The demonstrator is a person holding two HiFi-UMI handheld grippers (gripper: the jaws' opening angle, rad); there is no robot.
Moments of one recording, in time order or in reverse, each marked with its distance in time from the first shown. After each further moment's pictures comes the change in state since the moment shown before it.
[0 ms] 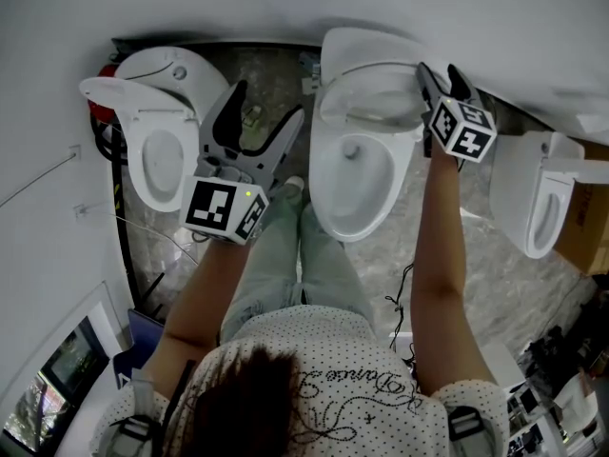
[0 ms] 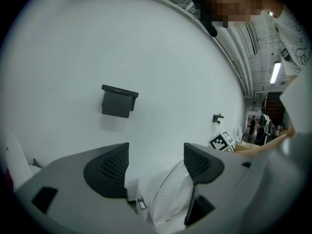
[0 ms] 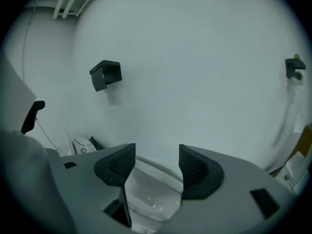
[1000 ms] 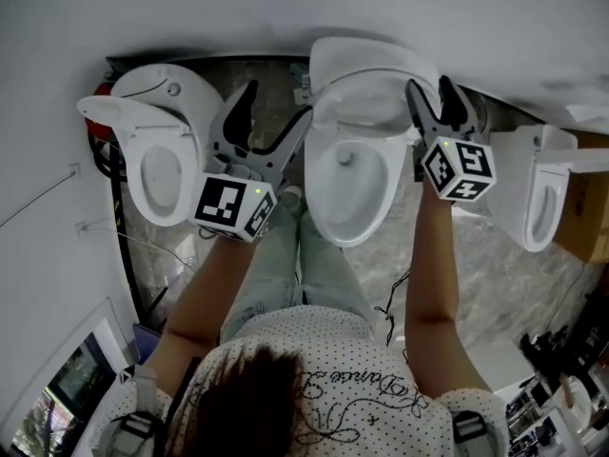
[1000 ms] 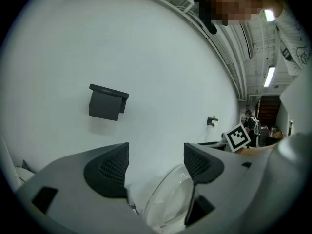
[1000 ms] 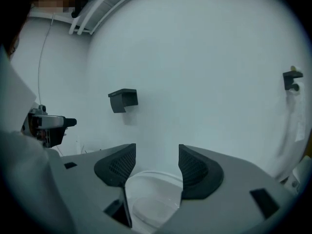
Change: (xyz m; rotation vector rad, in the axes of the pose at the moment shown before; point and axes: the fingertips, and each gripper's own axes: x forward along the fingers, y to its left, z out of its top) left arm 0.024 -0.022 0.014 0.000 -0.025 -0.079; right arm -0.078 0.045 0.053 -0.031 -0.196 0.072
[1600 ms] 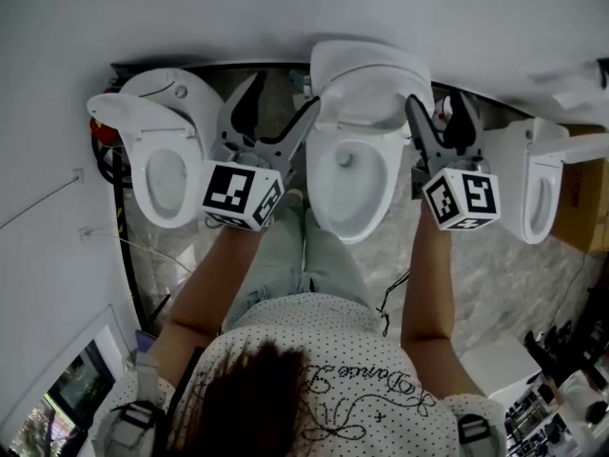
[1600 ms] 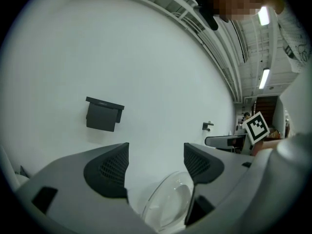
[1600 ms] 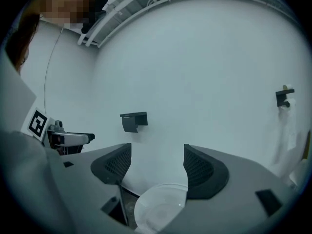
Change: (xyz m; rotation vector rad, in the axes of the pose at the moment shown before) left arm -0.024 -0.013 0.037 0.023 -0.054 -0.031; right arm -0.083 0.058 0.065 -0.015 -0.153 -0.009
